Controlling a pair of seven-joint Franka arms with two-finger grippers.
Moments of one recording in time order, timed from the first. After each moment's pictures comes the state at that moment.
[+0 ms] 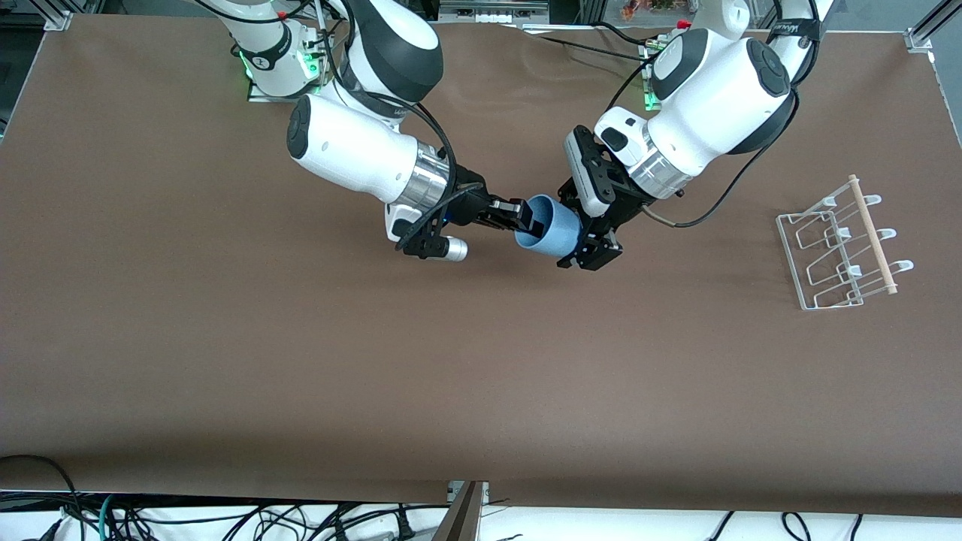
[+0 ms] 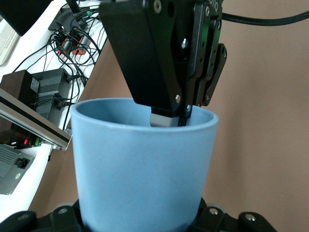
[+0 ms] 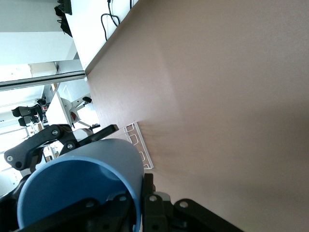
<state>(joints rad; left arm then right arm) -0.02 0.18 -0.51 -1.86 -0.44 2.50 1.19 0.47 0.51 0.29 -1.42 0.78 2.46 0.54</state>
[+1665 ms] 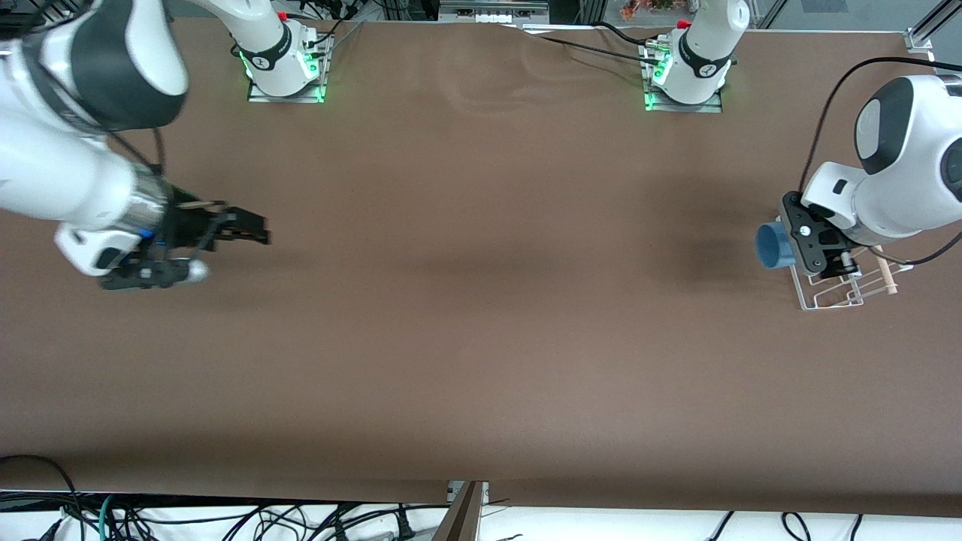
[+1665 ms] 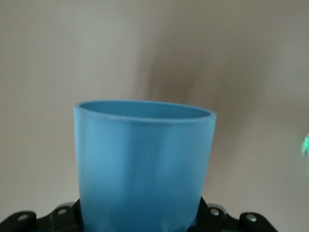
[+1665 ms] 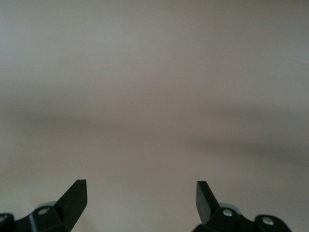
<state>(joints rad) 0.14 0.16 -0.15 -1.83 0.33 1.76 1.23 0.46 0.30 -0.39 -1.41 0.25 1.56 -0.04</state>
